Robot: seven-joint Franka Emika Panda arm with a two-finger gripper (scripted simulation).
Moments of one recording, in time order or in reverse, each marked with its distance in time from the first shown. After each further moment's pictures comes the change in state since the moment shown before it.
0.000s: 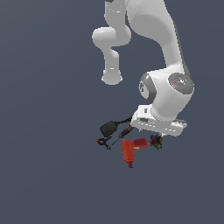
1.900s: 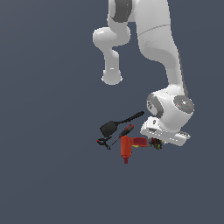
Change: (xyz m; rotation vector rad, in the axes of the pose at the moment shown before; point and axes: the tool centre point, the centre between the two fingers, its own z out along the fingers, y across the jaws) arm -0.016 -0.061 0.092 0.026 0.023 0.098
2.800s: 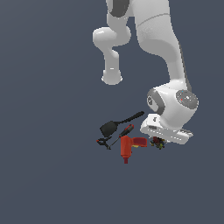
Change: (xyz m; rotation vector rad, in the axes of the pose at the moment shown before) arm 0.009 0.005 -0.030 -0.001 -0.002 -0.001
